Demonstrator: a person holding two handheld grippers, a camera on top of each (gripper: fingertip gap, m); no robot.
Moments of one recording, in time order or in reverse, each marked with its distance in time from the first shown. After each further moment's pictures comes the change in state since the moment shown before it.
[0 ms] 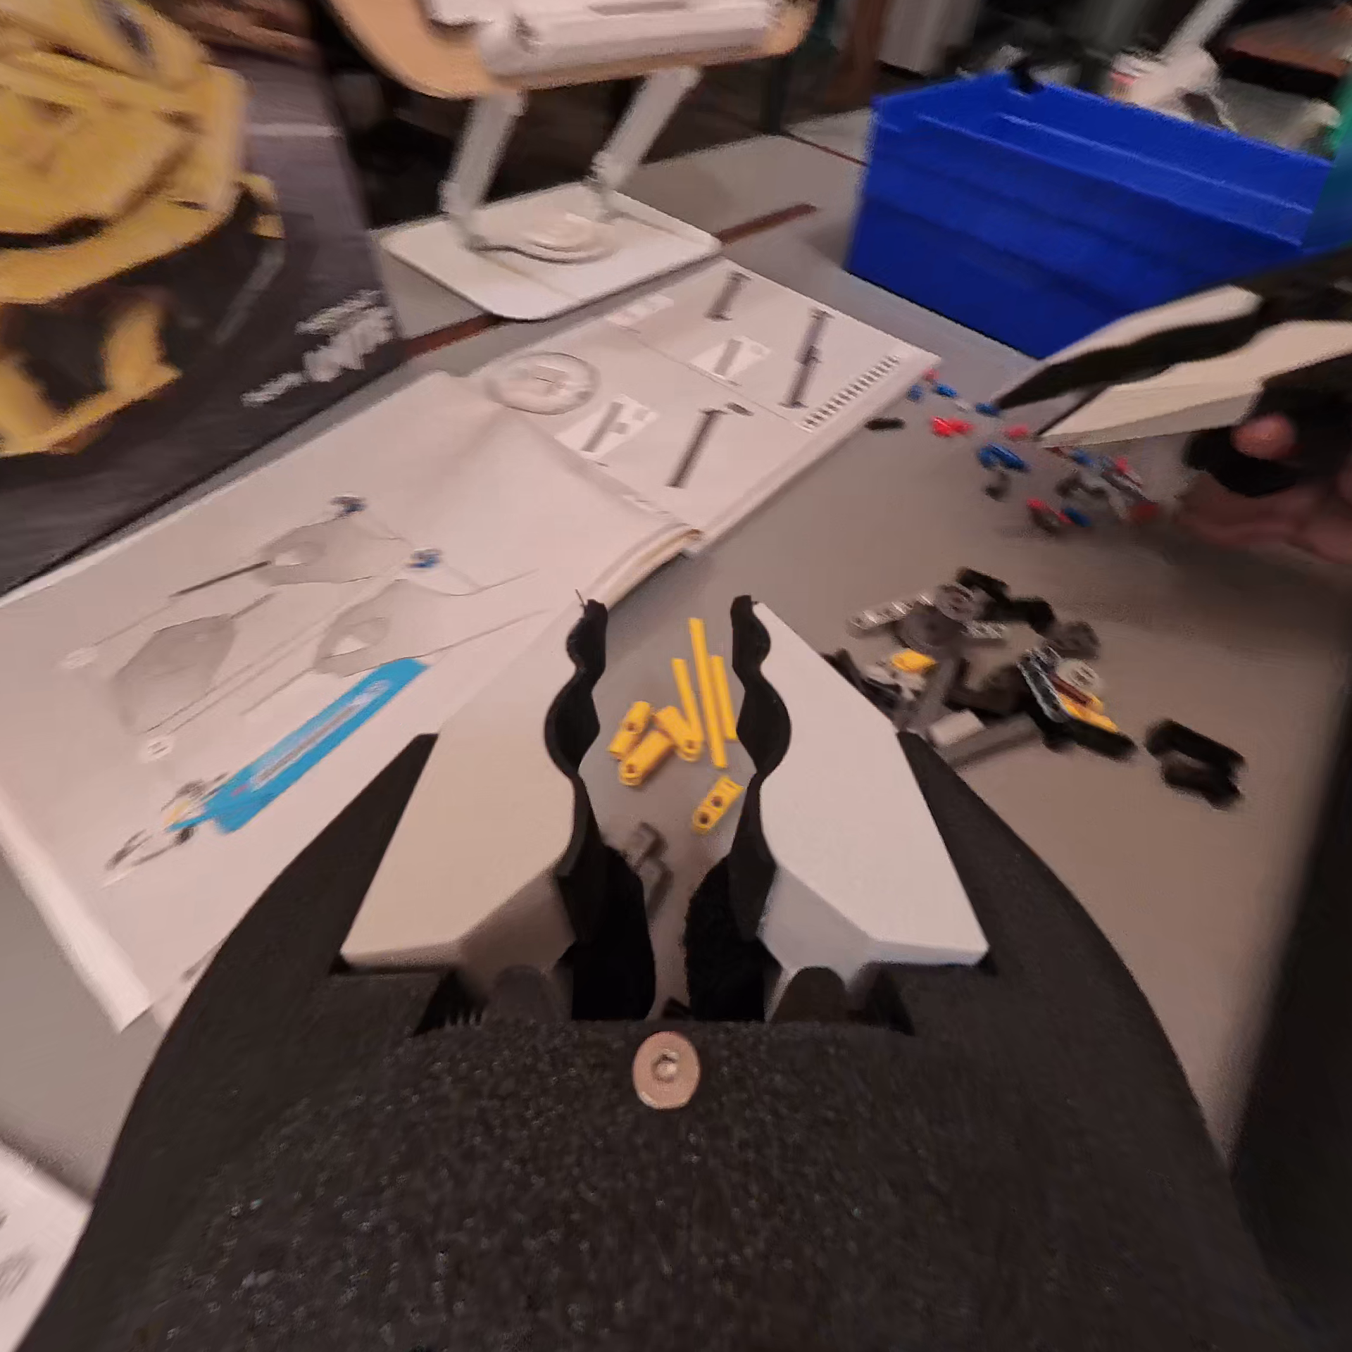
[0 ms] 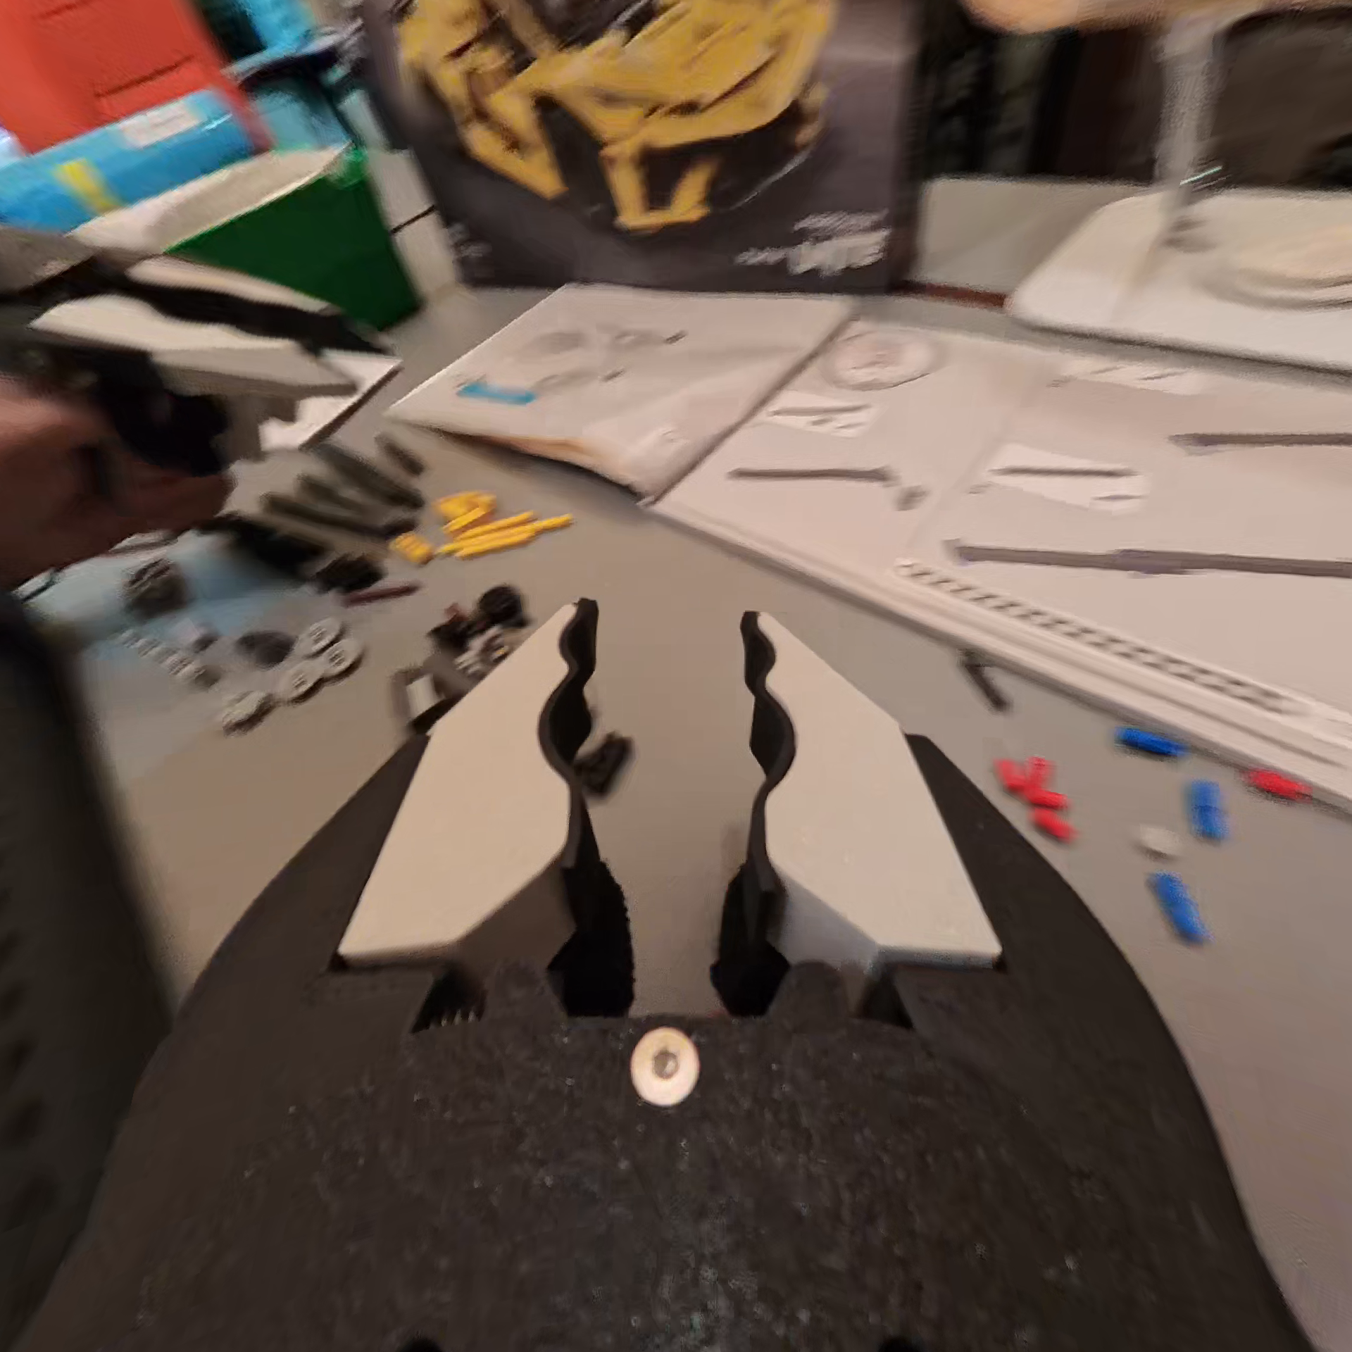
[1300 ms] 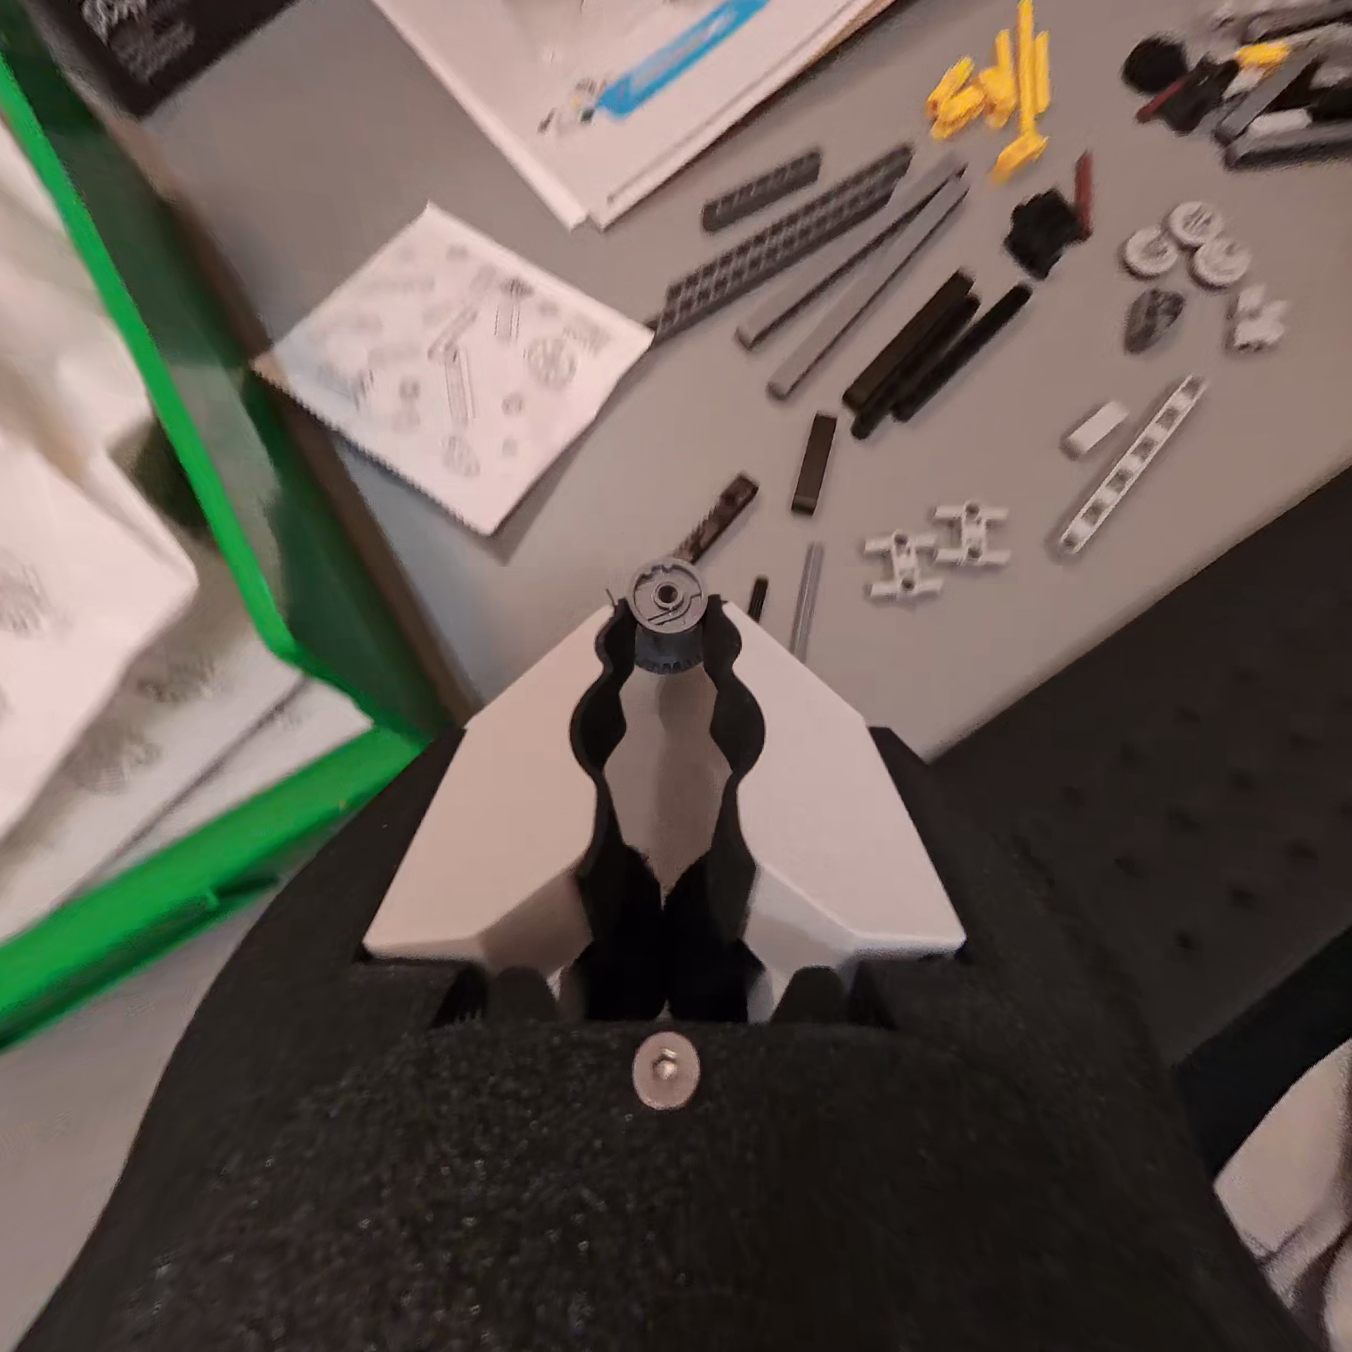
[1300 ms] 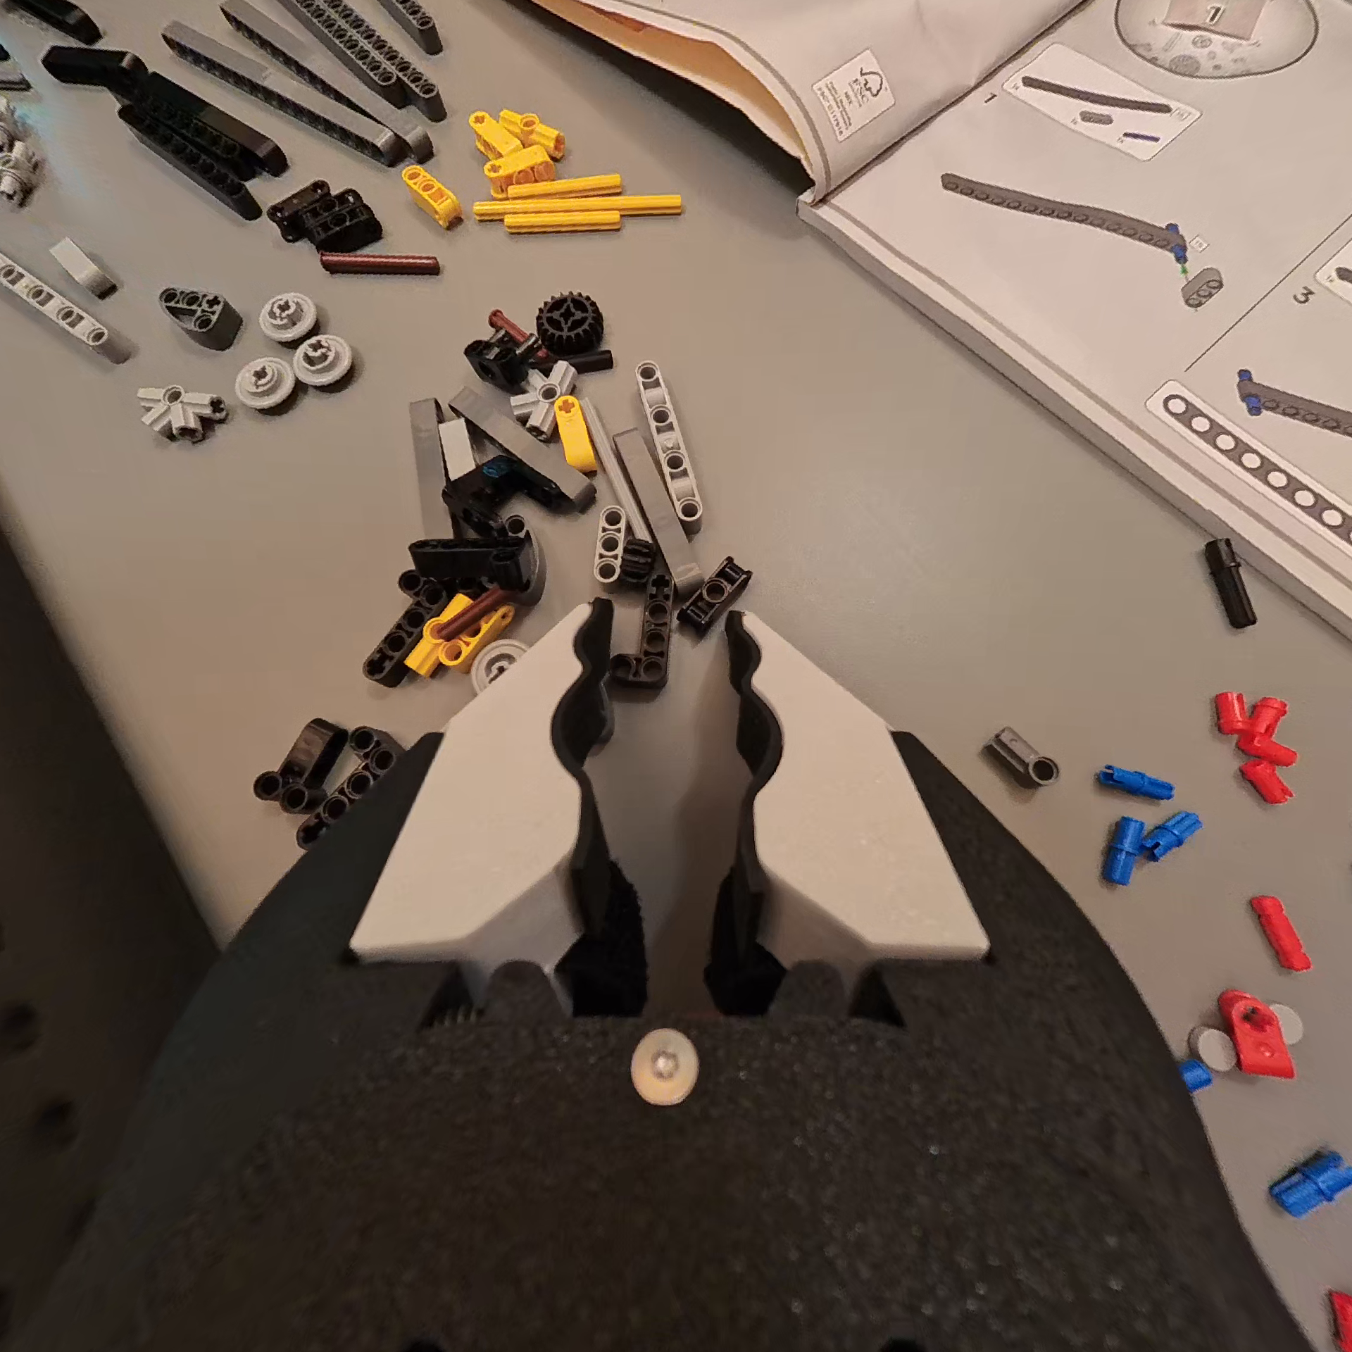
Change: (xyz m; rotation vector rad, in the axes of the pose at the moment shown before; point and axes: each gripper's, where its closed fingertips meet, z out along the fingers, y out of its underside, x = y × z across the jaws) left arm -0.072 0.128 -0.217 -0.384 -0.222 -0.037; right arm -0.035 0.072 0.011 -0.368 -0.028 -0.195
